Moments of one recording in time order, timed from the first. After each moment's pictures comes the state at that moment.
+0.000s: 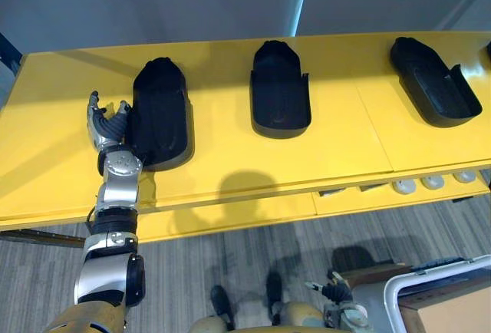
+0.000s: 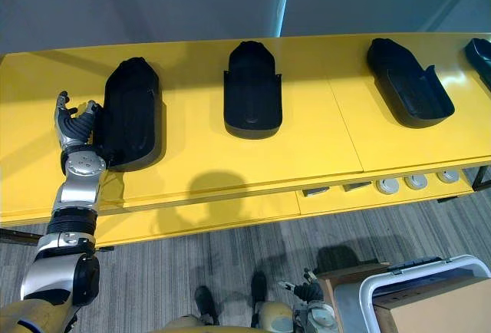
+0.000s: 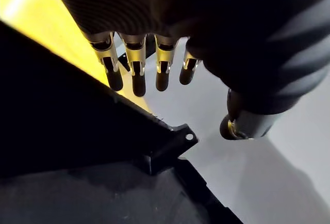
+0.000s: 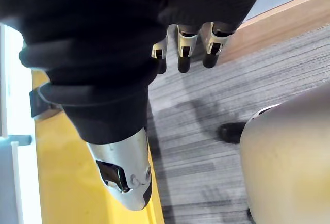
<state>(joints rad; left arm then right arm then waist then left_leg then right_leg) -0.61 0.39 0.24 0.60 0.25 0.08 0.43 0.10 -0.02 -0.10 0.88 0.04 -0.07 -0.08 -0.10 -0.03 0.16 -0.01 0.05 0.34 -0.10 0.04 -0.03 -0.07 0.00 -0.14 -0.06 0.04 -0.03</state>
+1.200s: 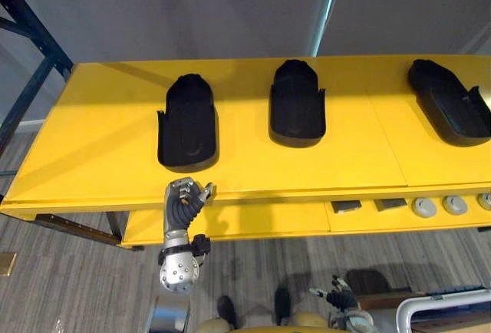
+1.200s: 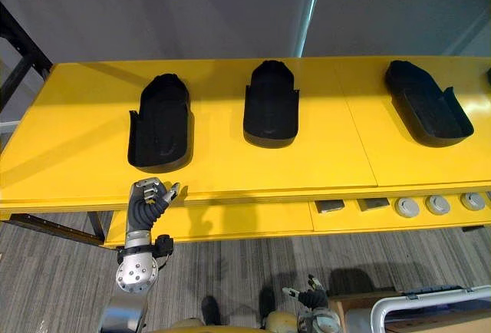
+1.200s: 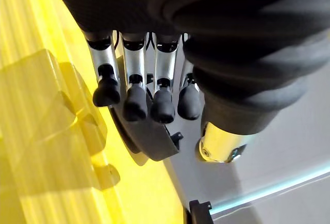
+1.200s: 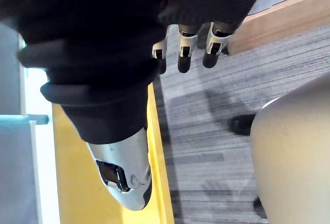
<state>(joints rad) 0.23 0.03 -0.08 -0.18 0.37 -0.09 0.35 0.16 -0.02 -0.09 0.85 0.05 -0.08 -0.07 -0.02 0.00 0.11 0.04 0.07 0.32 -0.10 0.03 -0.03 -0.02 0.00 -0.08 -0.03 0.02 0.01</state>
